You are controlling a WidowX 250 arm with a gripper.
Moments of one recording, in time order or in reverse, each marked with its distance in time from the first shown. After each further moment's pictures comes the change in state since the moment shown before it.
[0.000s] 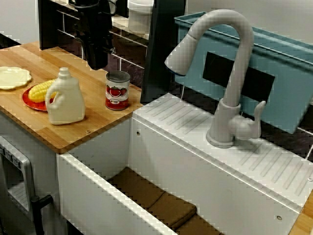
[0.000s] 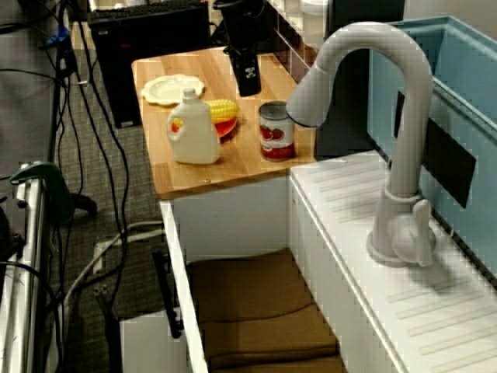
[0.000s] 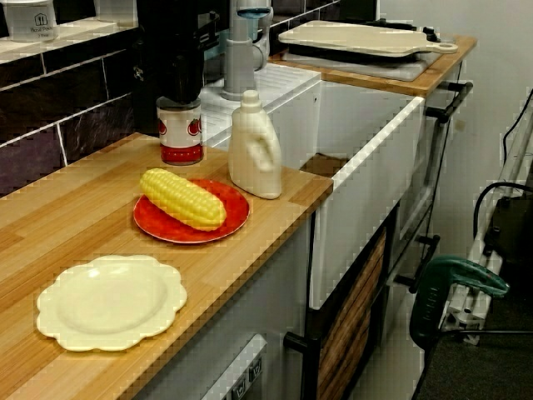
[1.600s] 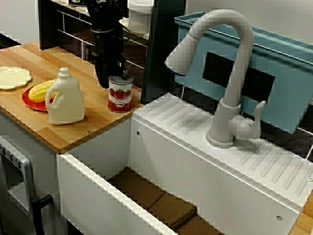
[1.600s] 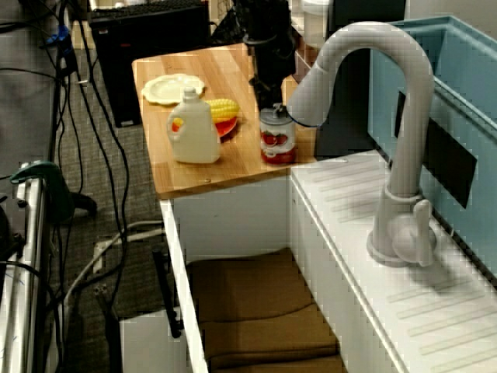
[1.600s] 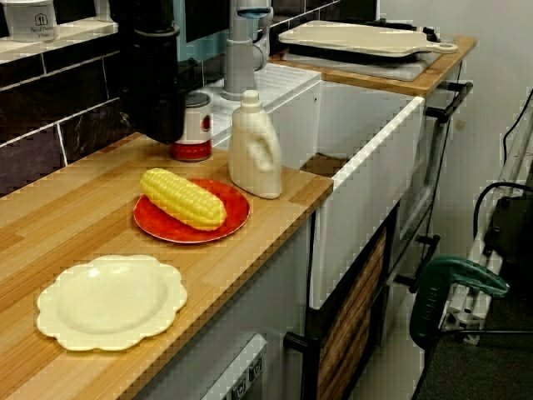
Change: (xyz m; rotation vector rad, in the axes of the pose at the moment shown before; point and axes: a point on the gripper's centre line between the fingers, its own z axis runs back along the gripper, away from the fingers) arm 0.014 0.002 -0.051 0.031 0.069 0.030
